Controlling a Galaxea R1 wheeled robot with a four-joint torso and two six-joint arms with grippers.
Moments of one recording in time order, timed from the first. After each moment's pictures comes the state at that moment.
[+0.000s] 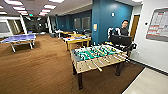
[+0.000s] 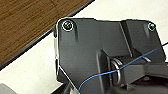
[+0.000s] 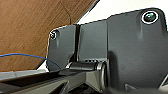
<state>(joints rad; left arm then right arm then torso) 1.50 2.86 -2.57 -0.08 -0.08 0.14 -1.52 2.92 -2.47 -0.21 0.09 0.27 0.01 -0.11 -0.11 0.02</state>
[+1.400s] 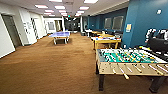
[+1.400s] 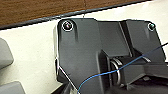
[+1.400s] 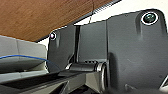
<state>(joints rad) 1.50 2.86 -2.57 -0.08 -0.08 0.14 -1.52 2.92 -2.47 -0.21 0.10 0.27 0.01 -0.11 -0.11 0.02</state>
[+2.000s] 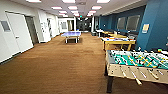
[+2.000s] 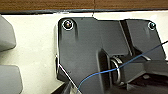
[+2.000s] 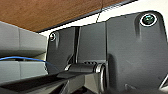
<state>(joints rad) 1.51 2.86 -2.57 -0.08 -0.07 0.14 -1.51 2.92 -2.48 -0.21 0.10 0.27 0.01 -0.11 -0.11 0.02</state>
